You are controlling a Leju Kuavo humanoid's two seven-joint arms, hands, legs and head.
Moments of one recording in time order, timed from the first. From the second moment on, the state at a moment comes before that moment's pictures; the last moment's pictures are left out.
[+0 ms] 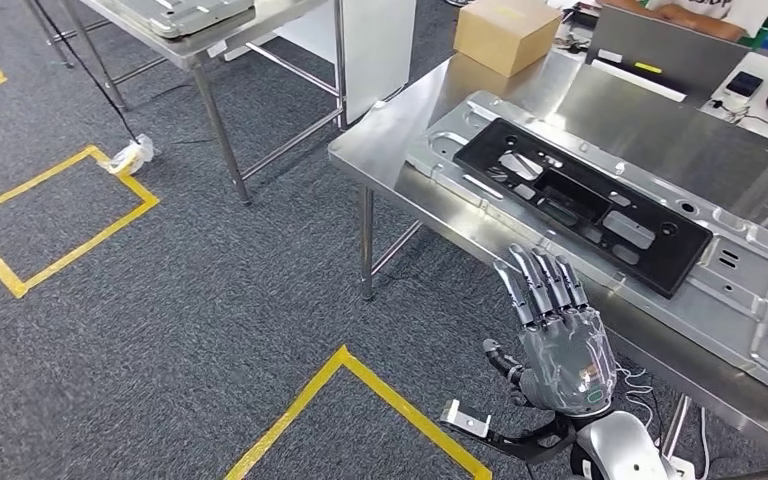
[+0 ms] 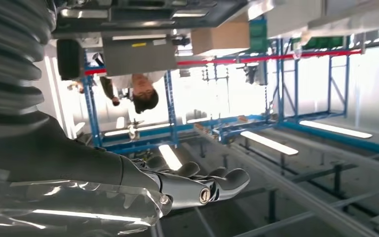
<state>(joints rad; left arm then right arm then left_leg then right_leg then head) -0.06 -0.23 1.31 -0.21 -1.40 0.06 0.19 -0.03 -0.30 0.45 -1.87 1.36 -0.39 0.09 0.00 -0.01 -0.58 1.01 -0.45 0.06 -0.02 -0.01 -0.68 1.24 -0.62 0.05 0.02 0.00</state>
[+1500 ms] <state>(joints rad) -0.06 -0.23 1.31 -0.21 -1.41 0.09 0.18 0.05 -0.36 0.36 -1.88 1.33 -0.36 0.06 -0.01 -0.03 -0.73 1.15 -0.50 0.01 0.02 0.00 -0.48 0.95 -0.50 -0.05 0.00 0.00</state>
